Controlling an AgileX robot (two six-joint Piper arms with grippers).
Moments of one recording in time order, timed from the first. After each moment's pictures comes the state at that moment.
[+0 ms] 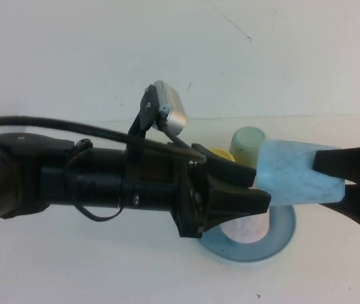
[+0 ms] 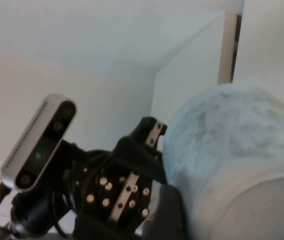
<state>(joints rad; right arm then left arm) -0.06 1.33 -0.57 1.70 1.22 -0.93 -0.41 1.52 -0.93 -1.66 1.09 1.68</state>
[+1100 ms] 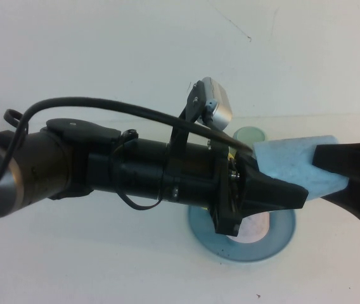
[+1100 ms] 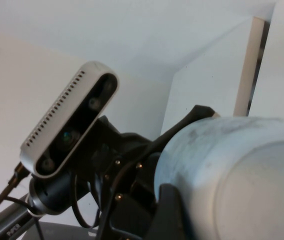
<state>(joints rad) -0.03 1.33 -0.57 1.74 1.25 -1.02 -0.51 1.65 -1.08 -1.65 1.14 1.66</state>
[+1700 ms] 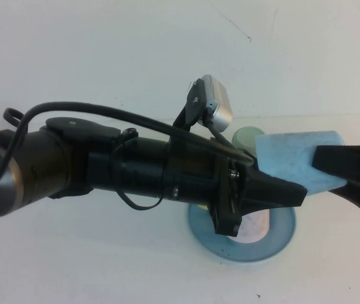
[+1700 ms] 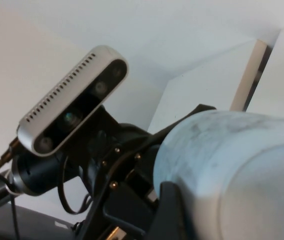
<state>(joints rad) -0.03 1.33 -0.57 1.75 1.25 -1.21 -0.51 1.65 -1.08 -1.65 1.13 1.70</state>
